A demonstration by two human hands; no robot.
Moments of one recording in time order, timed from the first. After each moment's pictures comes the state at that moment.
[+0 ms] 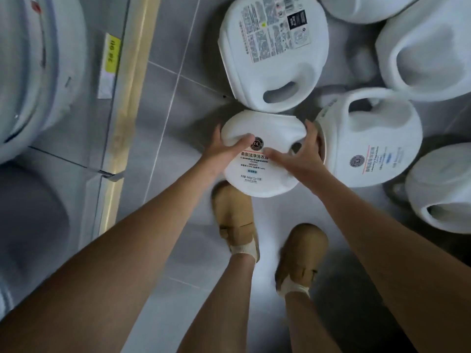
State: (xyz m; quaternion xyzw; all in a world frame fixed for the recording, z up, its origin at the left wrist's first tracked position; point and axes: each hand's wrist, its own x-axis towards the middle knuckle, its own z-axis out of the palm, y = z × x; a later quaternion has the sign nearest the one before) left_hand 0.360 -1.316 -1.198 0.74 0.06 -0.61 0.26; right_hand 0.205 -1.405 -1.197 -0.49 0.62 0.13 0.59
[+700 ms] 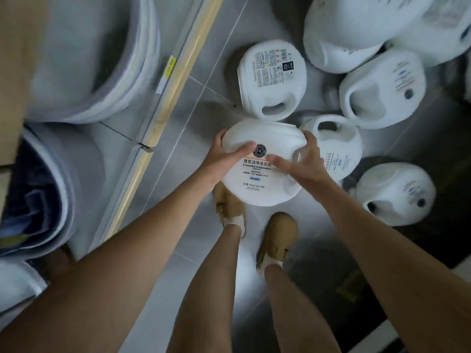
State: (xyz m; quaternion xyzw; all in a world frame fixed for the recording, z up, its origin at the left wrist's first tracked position) left_hand 0.347 -1.303 -1.032 0.73 0.07 -0.60 0.32; right_hand 0.189 -1.420 -1.047 -0.54 0.57 0.11 0.62
